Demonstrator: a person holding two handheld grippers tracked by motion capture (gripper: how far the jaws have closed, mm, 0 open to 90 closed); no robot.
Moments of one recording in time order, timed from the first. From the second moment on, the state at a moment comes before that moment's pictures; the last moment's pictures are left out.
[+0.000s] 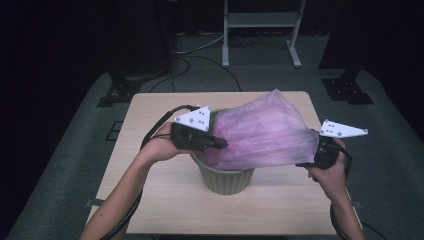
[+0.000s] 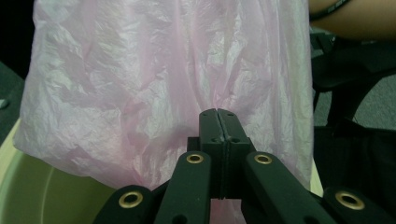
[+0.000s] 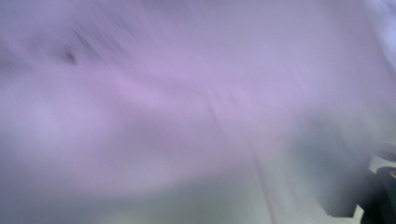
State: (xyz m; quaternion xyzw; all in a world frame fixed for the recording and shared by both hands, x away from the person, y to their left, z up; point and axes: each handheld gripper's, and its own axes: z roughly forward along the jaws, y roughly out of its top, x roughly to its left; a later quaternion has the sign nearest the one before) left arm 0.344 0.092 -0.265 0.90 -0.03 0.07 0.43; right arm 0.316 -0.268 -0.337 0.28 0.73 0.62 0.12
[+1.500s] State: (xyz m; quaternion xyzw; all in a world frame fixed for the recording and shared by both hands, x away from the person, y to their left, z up) left arm 0.340 0.079 -0.280 0.91 -0.04 0.05 0.40; right arm 0.316 -0.190 -0.276 0.18 0.80 0.57 0.09
